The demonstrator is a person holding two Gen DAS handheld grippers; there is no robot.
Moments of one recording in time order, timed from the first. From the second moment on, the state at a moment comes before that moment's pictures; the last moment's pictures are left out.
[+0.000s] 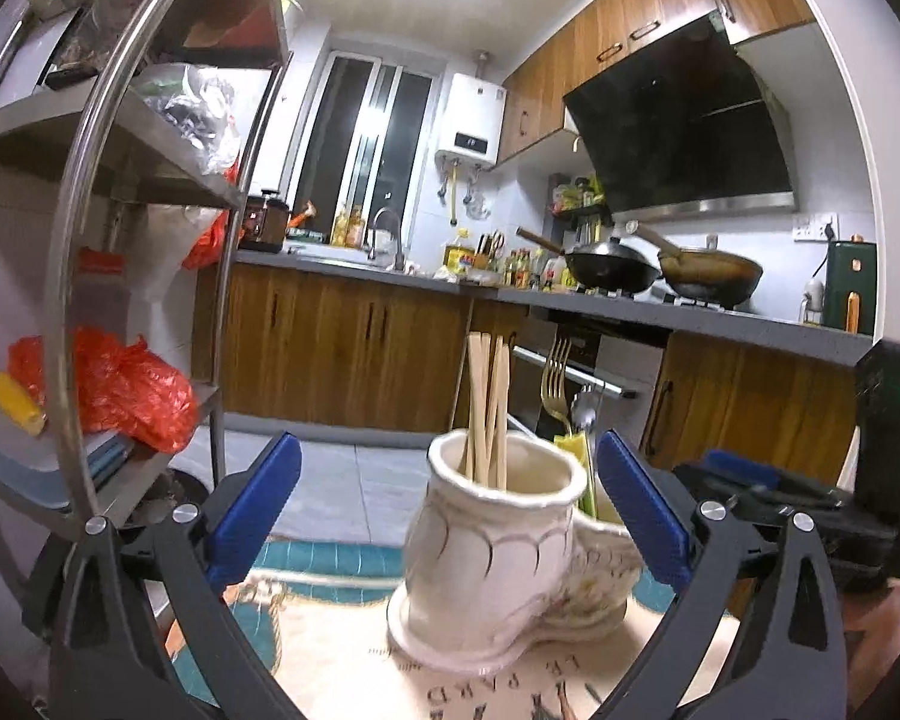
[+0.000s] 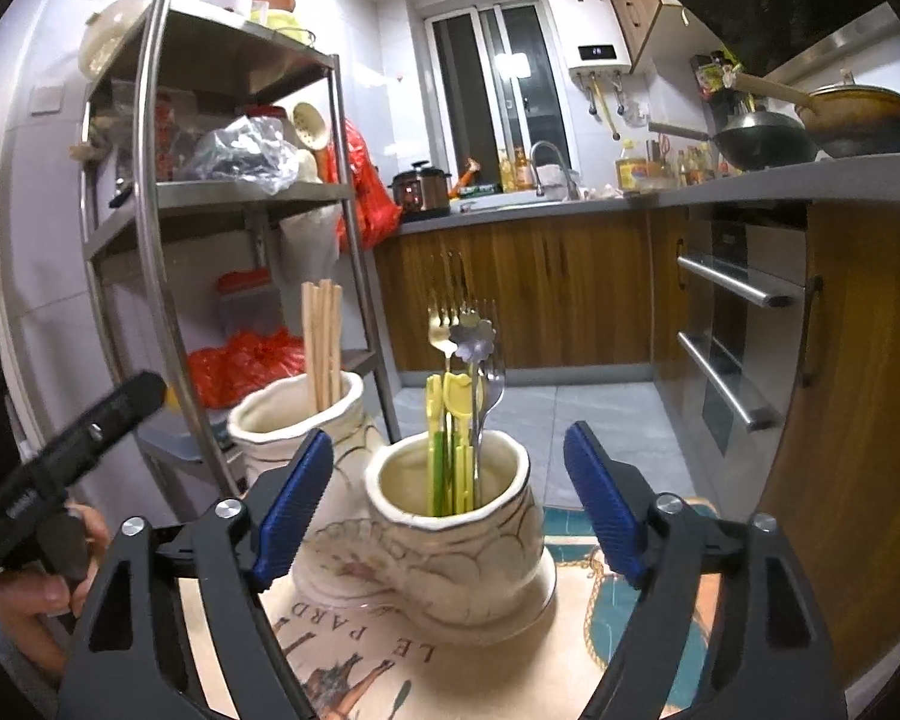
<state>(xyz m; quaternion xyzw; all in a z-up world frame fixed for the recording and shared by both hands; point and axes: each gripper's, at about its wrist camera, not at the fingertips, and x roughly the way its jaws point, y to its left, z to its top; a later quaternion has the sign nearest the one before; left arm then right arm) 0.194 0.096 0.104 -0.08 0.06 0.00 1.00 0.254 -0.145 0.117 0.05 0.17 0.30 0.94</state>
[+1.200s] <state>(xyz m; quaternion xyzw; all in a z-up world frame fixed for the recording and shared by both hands) 0.161 0.061 0.088 -0.03 0.10 0.05 0.99 0.202 -0.151 0.112 0.01 0.14 0.27 0.95</state>
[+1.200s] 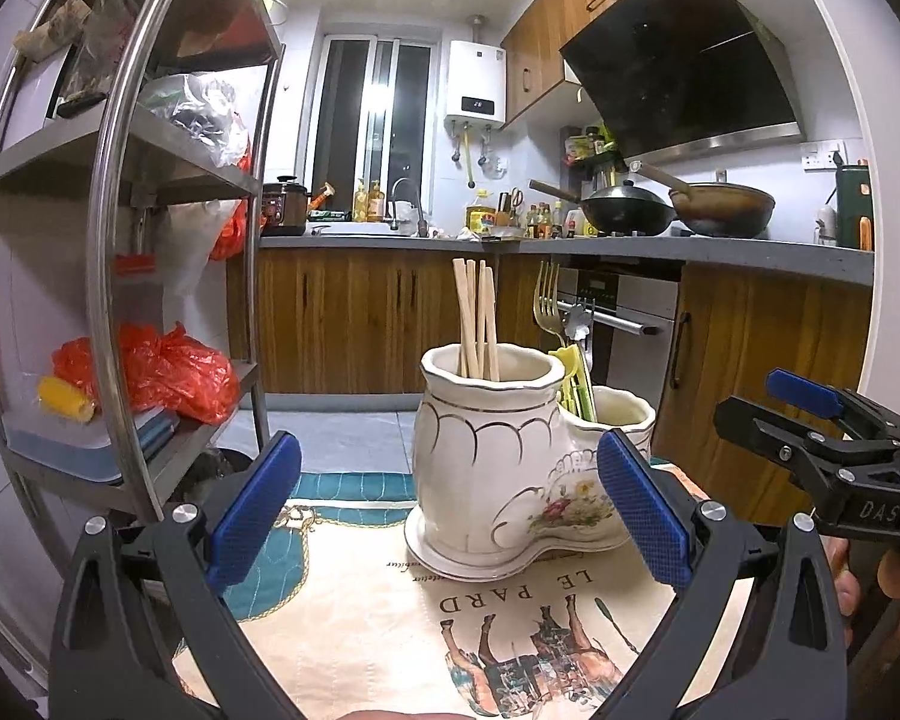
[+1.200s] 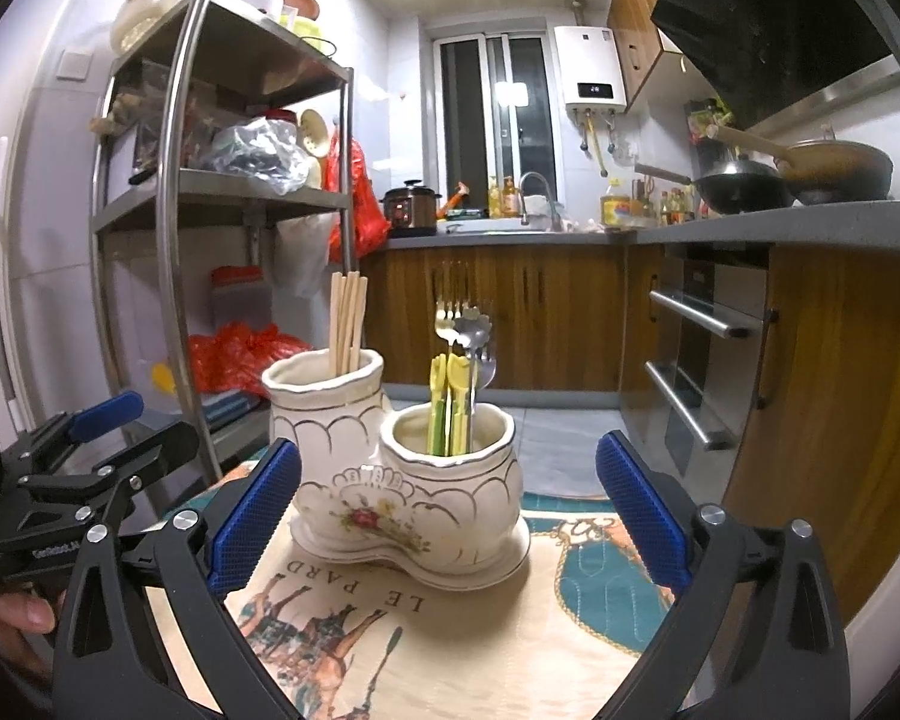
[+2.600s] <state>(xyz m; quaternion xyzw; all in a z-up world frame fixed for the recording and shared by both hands) 0.160 0.062 0.087 -0.02 0.10 0.04 0.99 0.198 -0.146 0.109 0.00 0.13 0.27 0.95</state>
